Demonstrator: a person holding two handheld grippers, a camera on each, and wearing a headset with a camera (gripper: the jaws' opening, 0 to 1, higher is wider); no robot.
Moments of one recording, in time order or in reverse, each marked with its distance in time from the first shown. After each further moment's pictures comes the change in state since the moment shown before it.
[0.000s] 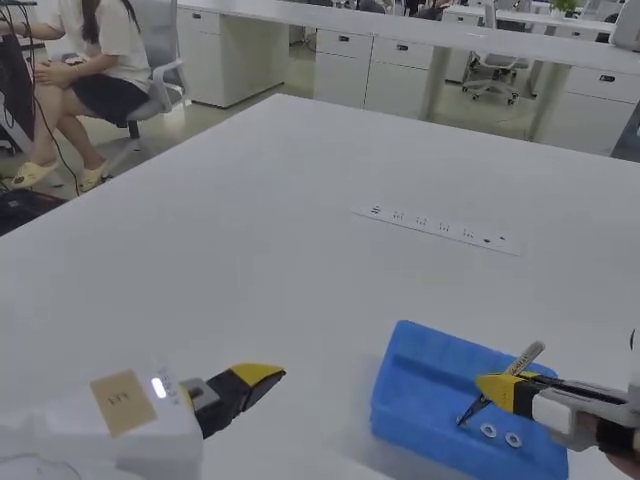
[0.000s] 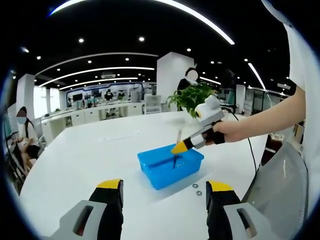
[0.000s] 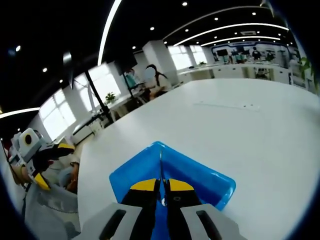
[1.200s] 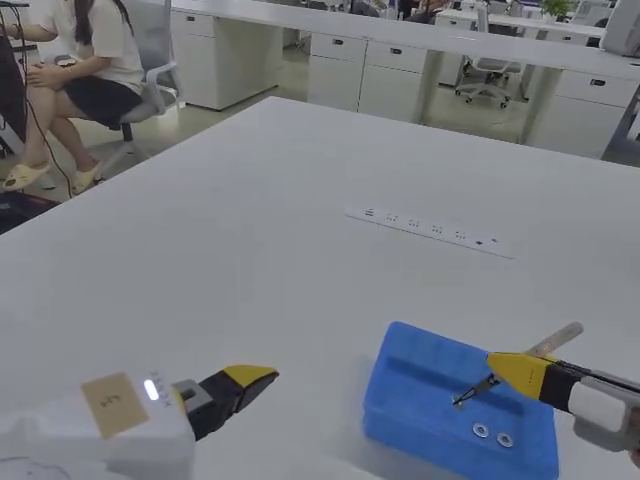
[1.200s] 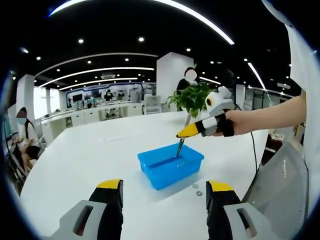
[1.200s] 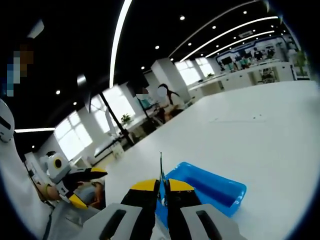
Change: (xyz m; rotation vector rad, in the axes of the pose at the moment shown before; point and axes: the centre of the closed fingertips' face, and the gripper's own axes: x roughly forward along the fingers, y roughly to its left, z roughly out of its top) left arm 0.000 0.000 0.001 0.004 -0.003 0.001; right arm -0.035 0.036 0.038 0.093 -0.169 0.139
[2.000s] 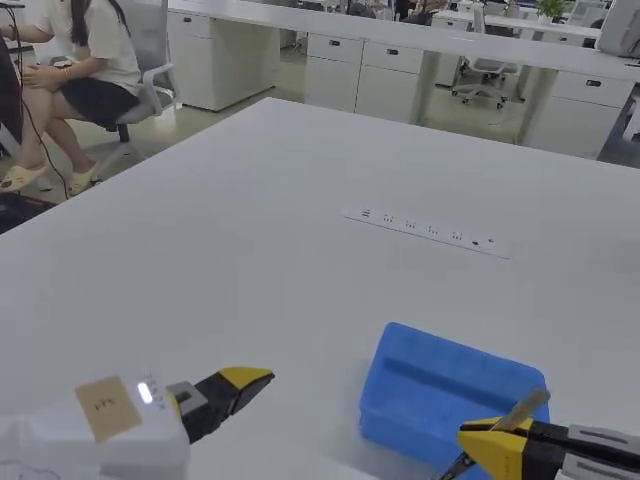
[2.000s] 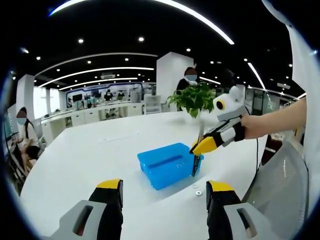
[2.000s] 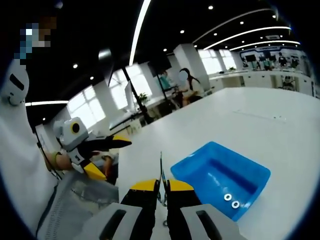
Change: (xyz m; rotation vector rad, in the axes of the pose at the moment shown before) left arm 0.000 0.000 0.000 0.000 0.001 -0.001; right arm -0.011 0.054 -0.041 -0.153 0.141 0.124
